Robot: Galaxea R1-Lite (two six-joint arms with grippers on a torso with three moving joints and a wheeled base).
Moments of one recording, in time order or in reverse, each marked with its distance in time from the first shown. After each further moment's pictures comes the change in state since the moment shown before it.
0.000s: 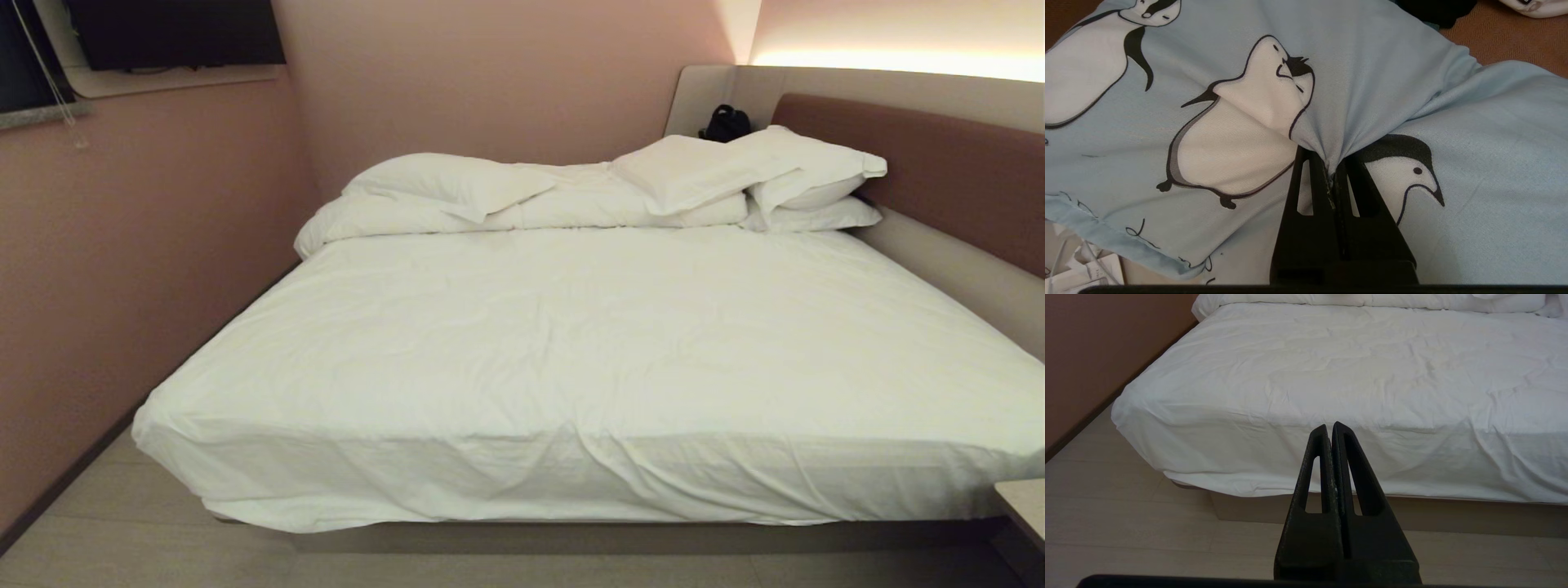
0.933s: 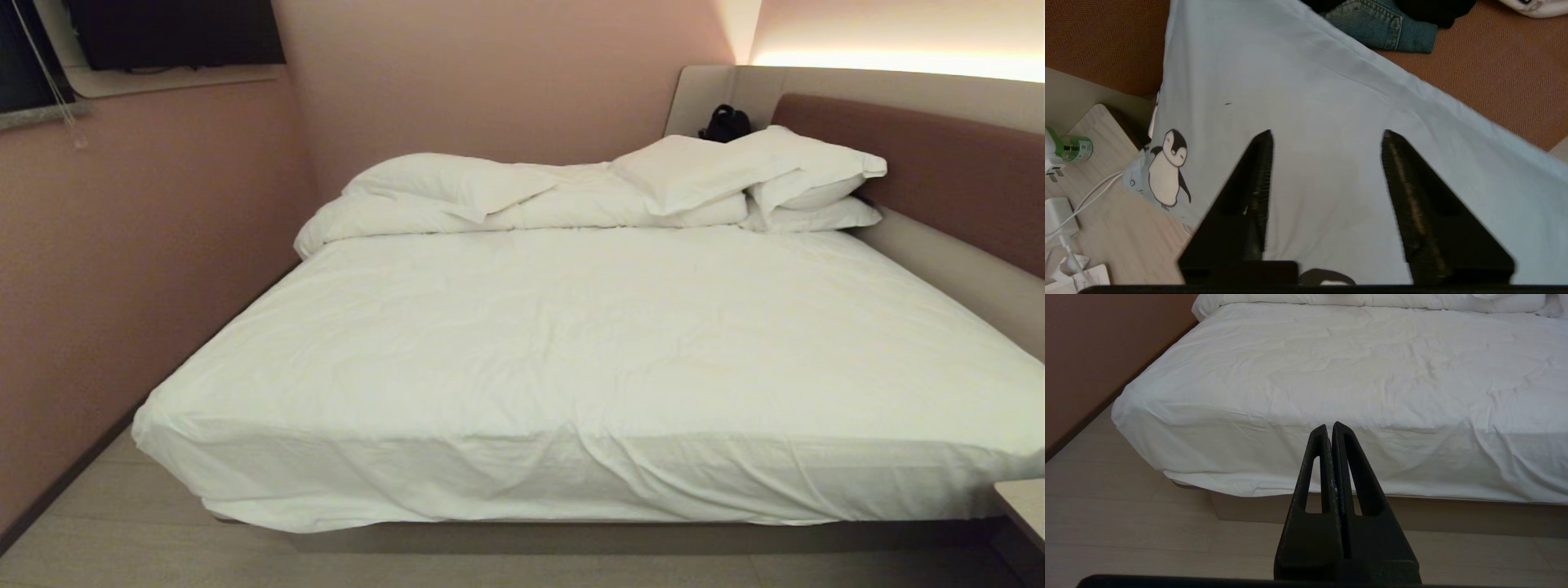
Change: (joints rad) left arm 0.000 0.000 0.000 0.000 0.000 0.000; right arm -0.001 0.052 -0.037 0.000 -0.013 -0.002
